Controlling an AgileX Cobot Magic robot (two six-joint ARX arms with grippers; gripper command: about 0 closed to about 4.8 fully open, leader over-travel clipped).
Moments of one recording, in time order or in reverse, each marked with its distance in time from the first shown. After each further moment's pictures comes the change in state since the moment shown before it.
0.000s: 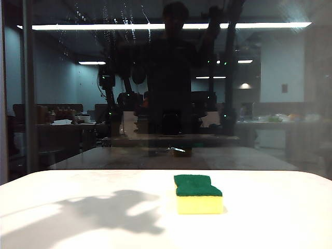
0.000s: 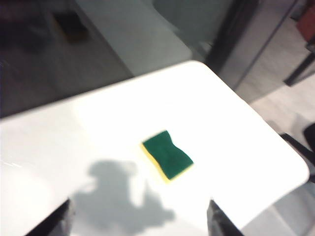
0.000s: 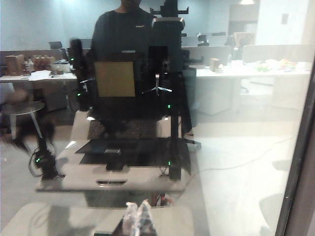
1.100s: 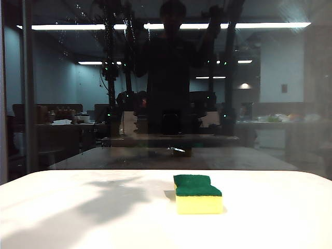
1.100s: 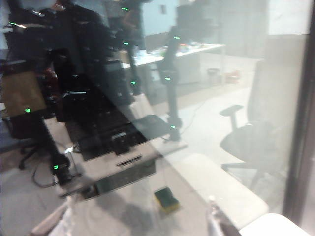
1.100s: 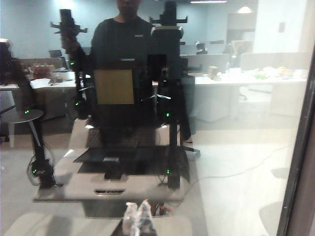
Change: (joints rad) left arm 0.111 0.328 1.027 -0.166 -0.128 0.227; right arm -0.002 0.008 0.000 0.040 0.001 0.000
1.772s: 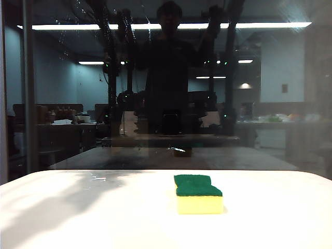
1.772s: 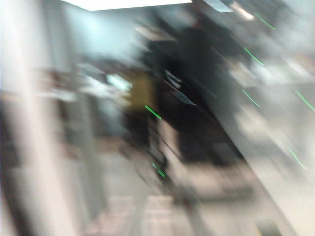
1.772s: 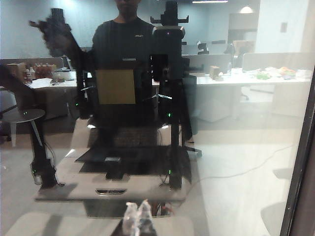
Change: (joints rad) left arm 0.272 0.196 0.000 0.274 -0.158 -0.031; right arm 0.002 0.000 0.000 0.000 -0.001 0.000
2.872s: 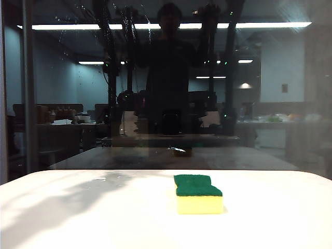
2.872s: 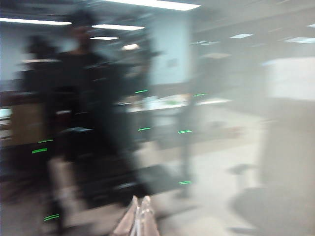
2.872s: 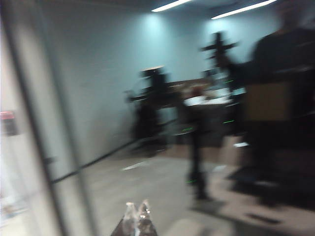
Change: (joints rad) left arm 0.000 0.008 0.000 0.152 0.373 -0.179; right arm 0.000 0.000 0.000 0.158 -0.540 0.257
